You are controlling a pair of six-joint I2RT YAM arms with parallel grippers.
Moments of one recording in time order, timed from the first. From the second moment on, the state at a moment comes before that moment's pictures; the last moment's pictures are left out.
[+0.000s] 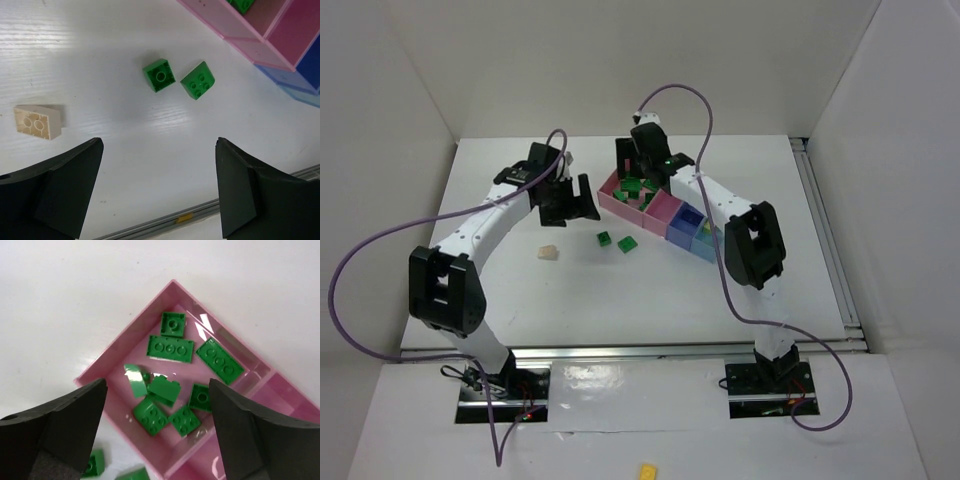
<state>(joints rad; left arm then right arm) -0.24 1.64 1.42 -0.77 0.19 -0.42 0.56 2.13 1.87 -0.29 0.22 0.30</state>
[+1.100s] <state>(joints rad) -0.44 1.90 1.40 -0.72 -0.01 -0.72 0.54 1.66 1.40 -0.33 0.31 0.31</state>
